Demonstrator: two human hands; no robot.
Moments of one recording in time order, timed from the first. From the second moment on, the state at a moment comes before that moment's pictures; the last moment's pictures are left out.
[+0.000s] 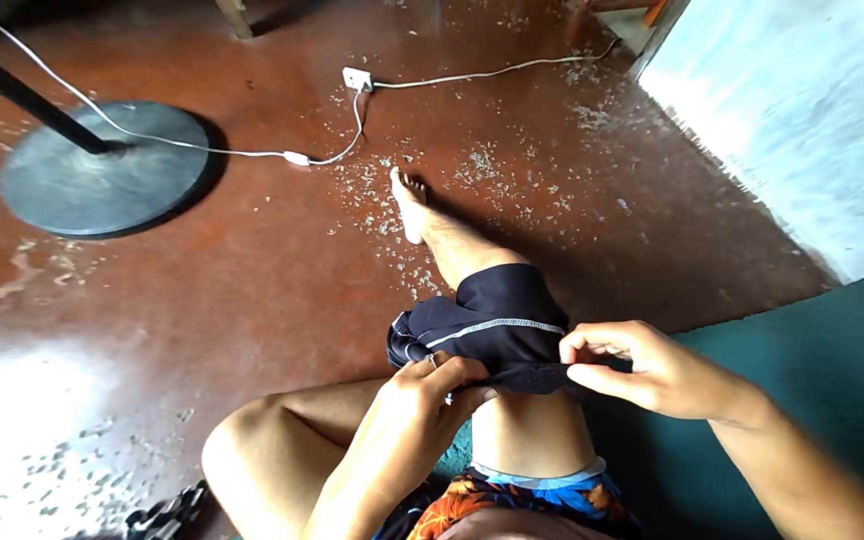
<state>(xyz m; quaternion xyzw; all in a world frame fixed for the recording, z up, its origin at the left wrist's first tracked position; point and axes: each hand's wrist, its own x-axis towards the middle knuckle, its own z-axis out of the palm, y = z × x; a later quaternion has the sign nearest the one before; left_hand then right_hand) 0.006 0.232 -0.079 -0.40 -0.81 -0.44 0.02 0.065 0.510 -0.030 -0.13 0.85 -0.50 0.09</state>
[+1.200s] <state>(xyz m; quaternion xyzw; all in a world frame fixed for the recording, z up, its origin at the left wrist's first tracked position) -0.043 0.200 -0.120 -0.26 -0.88 -0.30 -0.25 0.065 0.586 0.011 -0.06 0.99 -0.15 0.05</state>
